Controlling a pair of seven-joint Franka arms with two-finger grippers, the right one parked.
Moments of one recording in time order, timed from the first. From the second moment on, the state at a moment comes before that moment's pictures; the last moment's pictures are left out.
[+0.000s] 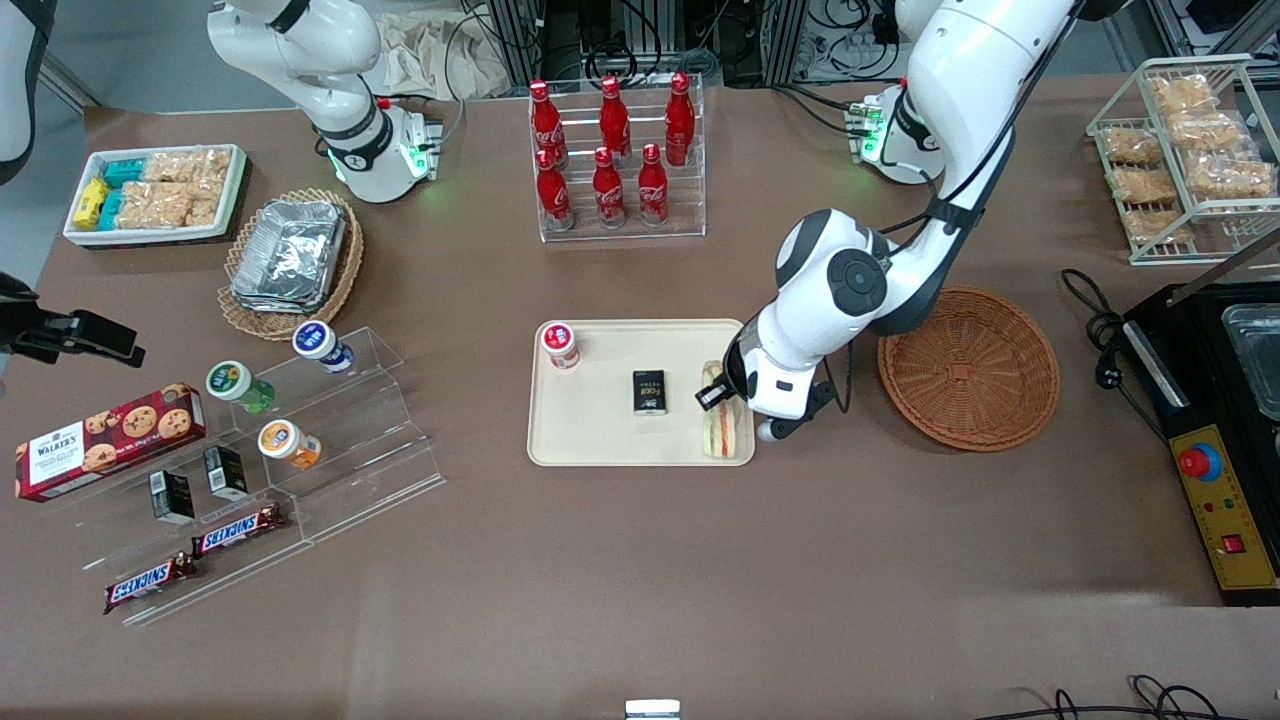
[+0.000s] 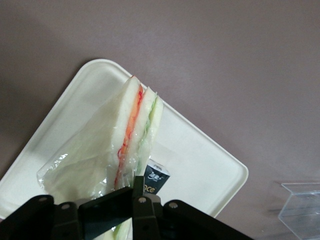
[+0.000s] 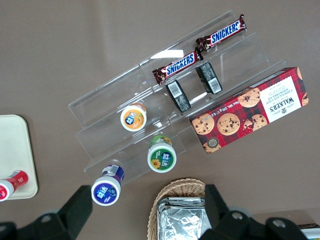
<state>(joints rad) -0.27 0.45 -0.36 -1.89 -0.24 2.57 -1.06</state>
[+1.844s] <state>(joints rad) -0.24 0.25 -0.13 -1.42 -0.15 1.81 -1.05</state>
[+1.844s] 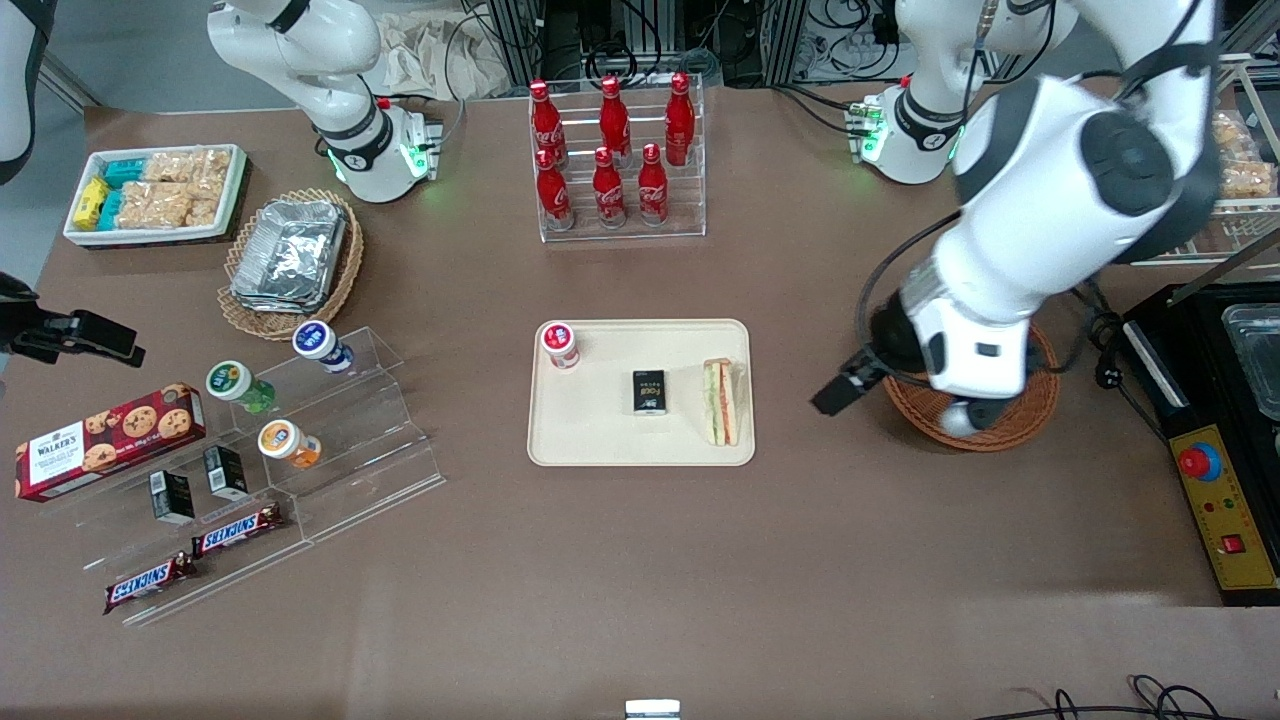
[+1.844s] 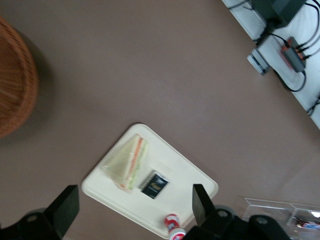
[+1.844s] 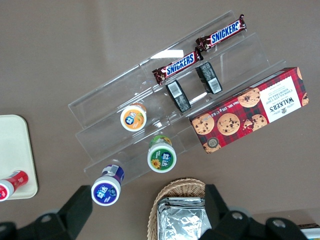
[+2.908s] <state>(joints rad) -0.19 -0.19 0.10 -1.88 0.02 1.63 0.08</state>
